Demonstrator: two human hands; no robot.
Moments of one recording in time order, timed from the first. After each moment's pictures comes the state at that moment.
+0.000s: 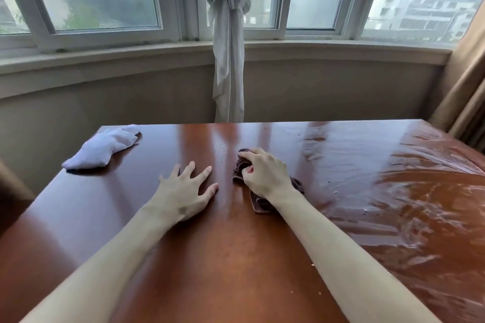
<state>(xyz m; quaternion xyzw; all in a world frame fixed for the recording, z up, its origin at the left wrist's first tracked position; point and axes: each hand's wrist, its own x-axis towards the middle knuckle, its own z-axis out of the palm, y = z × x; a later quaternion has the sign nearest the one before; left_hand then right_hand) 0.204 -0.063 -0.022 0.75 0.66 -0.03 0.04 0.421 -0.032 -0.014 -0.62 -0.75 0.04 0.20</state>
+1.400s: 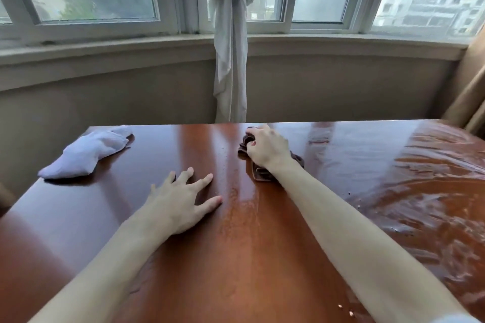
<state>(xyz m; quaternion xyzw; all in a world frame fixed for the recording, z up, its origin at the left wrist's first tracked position) 0.197 -0.041 -0.023 0.75 0.66 -0.04 0.08 0.416 0.085 -0.012 -0.66 -0.73 0.03 0.18</state>
